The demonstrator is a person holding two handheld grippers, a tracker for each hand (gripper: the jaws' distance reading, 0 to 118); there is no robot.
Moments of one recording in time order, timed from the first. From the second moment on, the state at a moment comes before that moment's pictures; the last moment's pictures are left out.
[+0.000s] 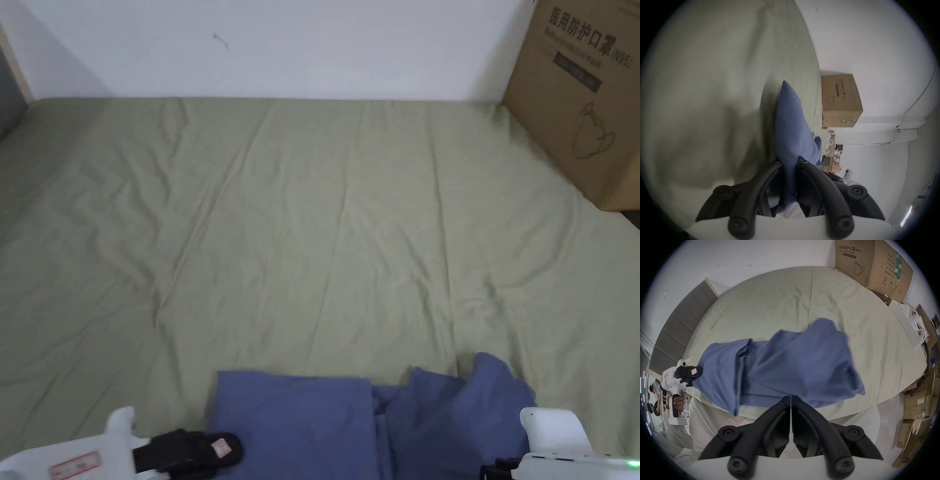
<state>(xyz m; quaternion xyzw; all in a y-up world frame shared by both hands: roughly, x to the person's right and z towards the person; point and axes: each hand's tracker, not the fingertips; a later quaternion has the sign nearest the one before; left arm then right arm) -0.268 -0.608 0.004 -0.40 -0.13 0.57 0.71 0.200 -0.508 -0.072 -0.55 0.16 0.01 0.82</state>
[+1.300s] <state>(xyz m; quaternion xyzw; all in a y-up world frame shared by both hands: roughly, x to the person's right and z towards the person) -0.060 -0.510 -0.106 -0.48 -0.21 0.33 0.79 0.305 -0.546 -0.069 -0.57 0.09 -0.08 0.81</state>
